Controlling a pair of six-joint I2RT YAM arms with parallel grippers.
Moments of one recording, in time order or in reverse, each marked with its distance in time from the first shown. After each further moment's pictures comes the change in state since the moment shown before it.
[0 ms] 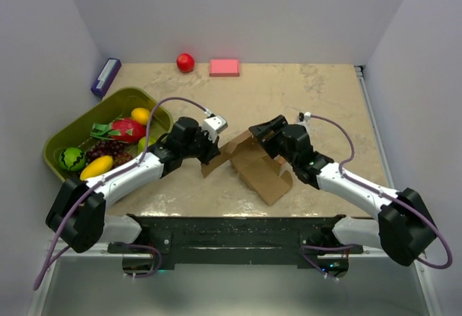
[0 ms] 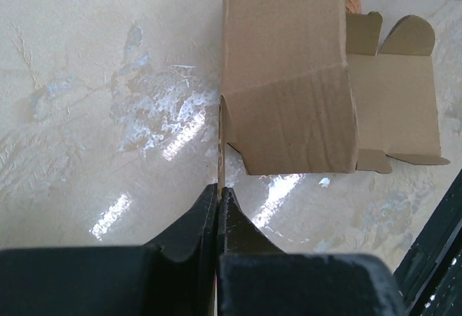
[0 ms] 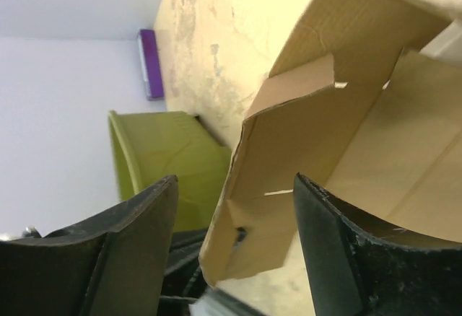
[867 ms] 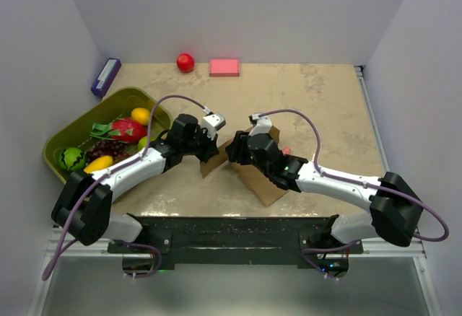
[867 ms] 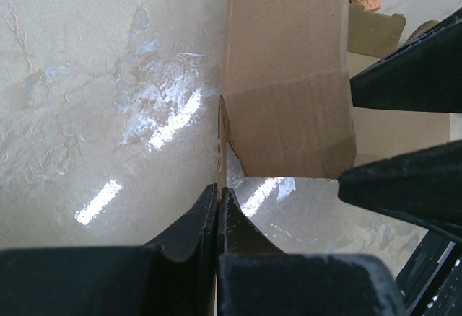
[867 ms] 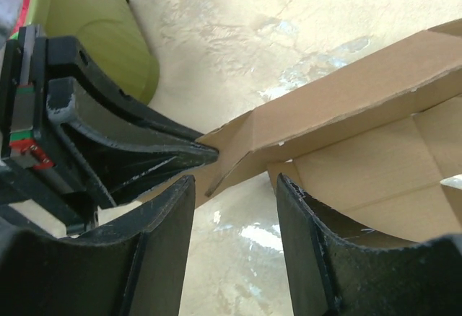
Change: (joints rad) left arm 0.047 0.064 0.023 -0.012 0.042 -0.010; right arm 0.315 0.129 0.163 -0.084 0.181 -0.661
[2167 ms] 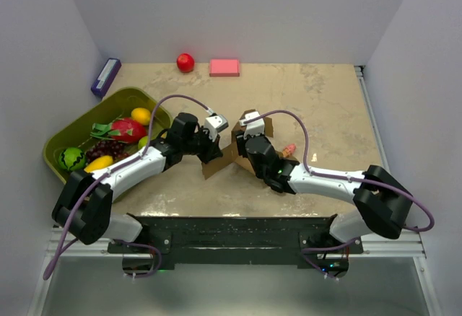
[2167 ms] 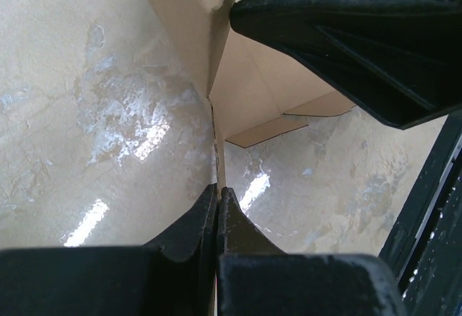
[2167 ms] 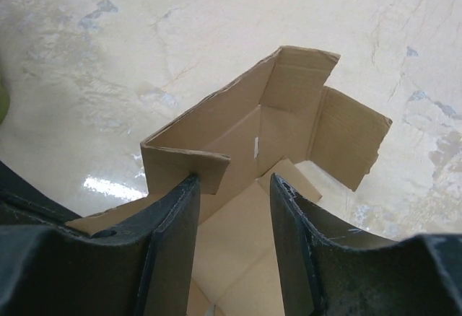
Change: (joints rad) left arm 0.002 0.003 0.013 -0.010 0.126 0.049; right arm 0.006 0.086 -0.045 0.256 0.306 -0.547
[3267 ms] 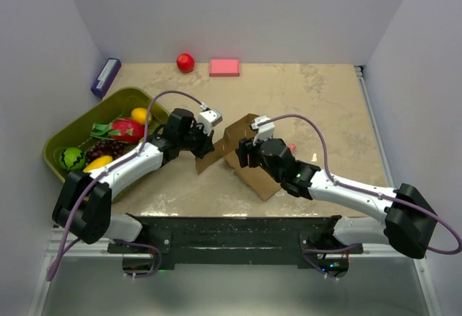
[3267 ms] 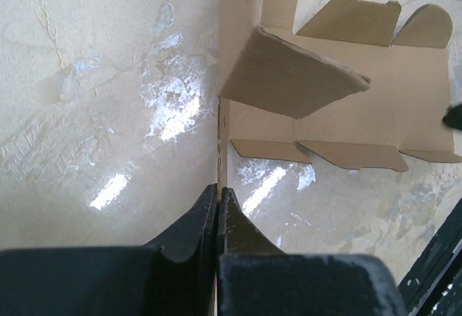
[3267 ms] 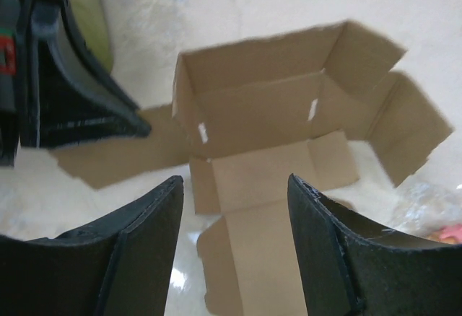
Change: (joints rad) left arm 0.052 0.007 0.040 -0.077 -0.101 0.014; right arm -0.024 -0.221 -0.061 -0.174 -0.276 0.137
